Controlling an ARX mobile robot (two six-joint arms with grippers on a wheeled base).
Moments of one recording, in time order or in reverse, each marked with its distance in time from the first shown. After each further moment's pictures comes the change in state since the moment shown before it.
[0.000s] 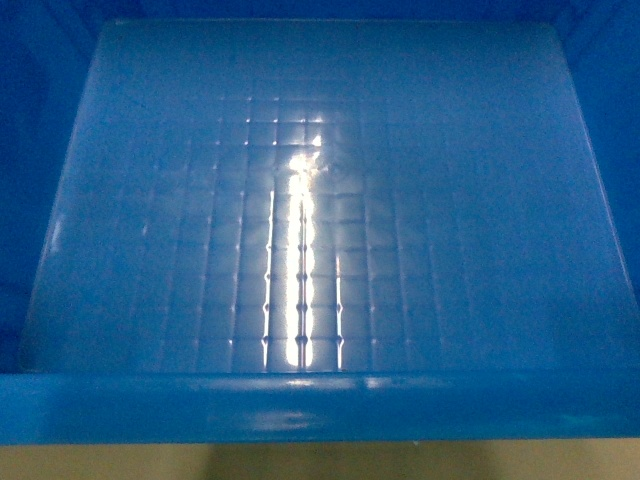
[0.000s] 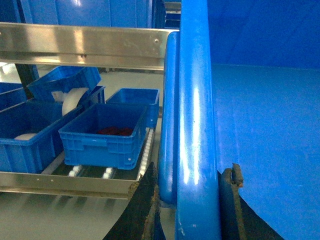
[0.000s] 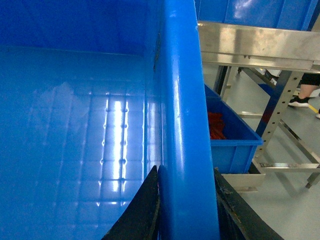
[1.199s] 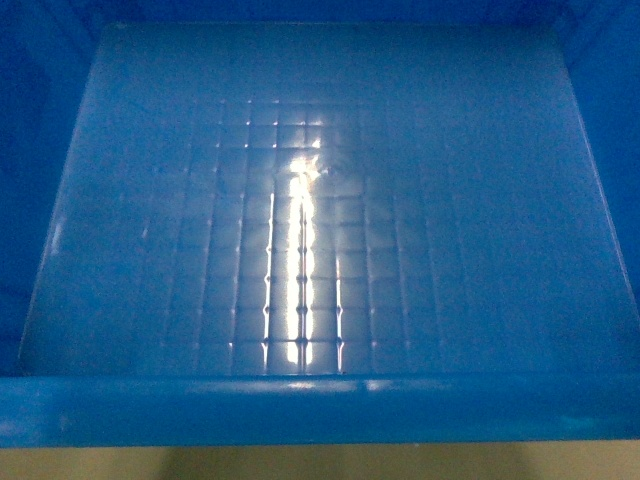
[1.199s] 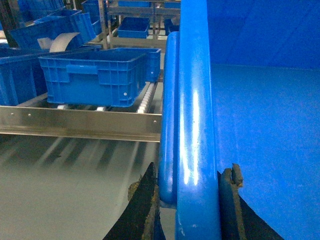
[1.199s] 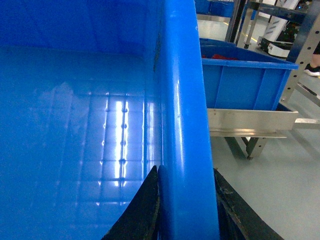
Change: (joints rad) left arm -0.001 0.001 0.000 -0.005 0.000 0.000; right arm 0.000 0.001 -0.001 -0.009 0.000 0.001
